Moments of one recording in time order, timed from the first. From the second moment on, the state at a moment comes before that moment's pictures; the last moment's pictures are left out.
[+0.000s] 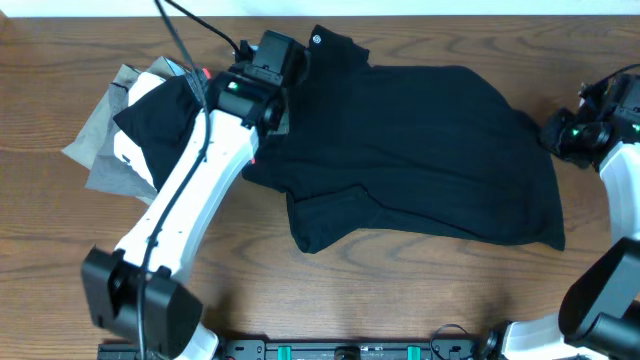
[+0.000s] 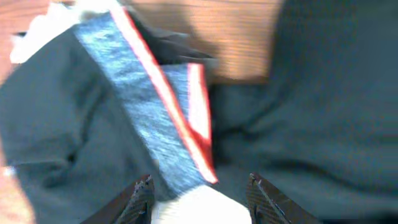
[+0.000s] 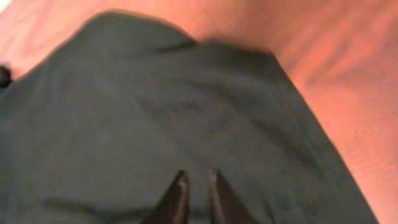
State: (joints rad) left arm -0.40 1.71 1.63 -1.06 -0.34 -0.33; right arm -0.38 1.68 1.24 -0.61 -0.28 0.24
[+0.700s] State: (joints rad) left arm -0.40 1.55 1.63 -1.19 0.03 -0.22; right arm -0.31 2.03 1.24 -0.33 -0.18 0.23
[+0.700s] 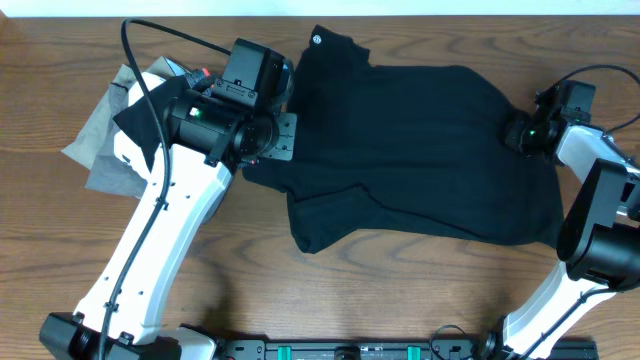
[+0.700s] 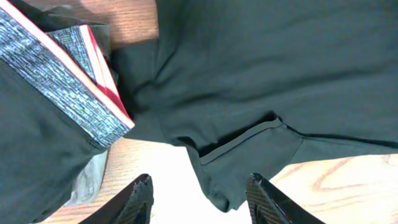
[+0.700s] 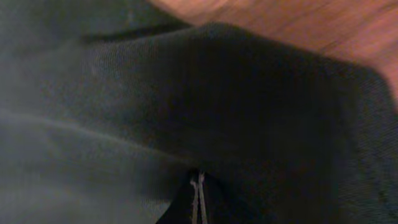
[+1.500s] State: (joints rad) left arm -0.50 1.61 1.60 -1.24 0.08 -0.17; right arm -0.47 1.97 1.62 -0.75 -0.30 0.18
